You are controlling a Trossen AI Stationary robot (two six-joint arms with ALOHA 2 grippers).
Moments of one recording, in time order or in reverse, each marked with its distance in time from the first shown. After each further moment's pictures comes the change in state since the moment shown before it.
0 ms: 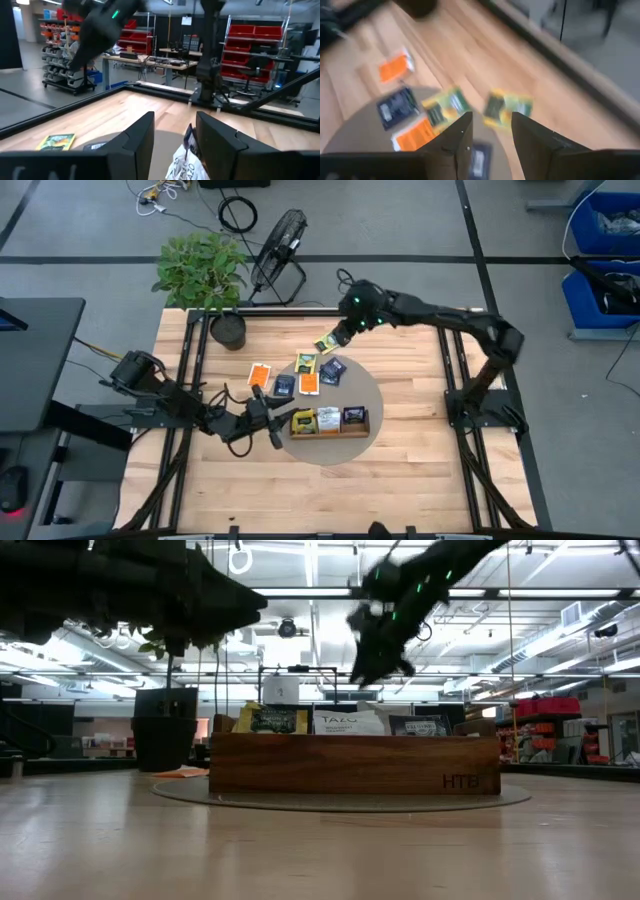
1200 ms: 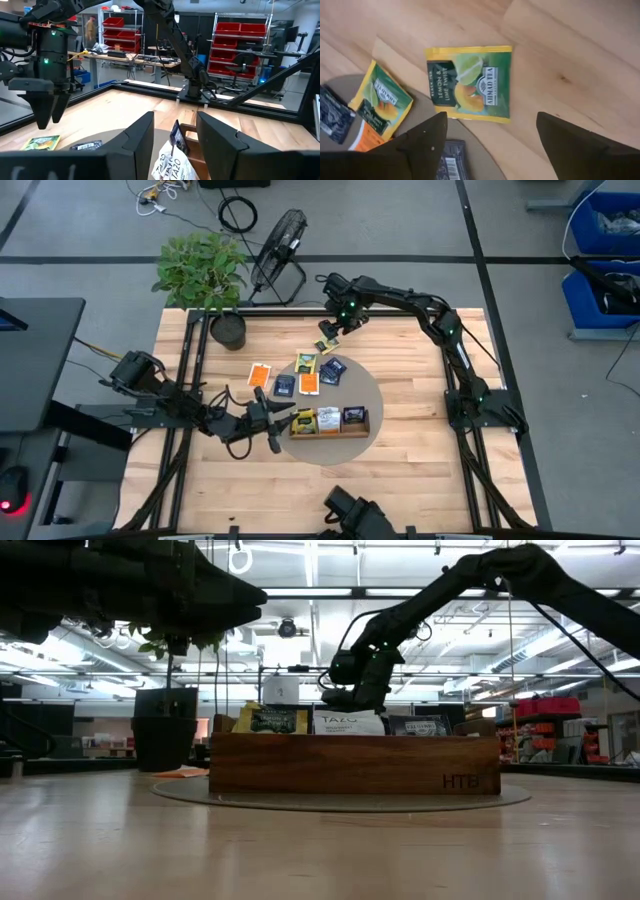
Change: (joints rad) left arm -0.012 -0.002 0.000 -0.018 0.050 -0.006; right arm -0.156 0.577 0.531 -0.484 -0.214 0.135
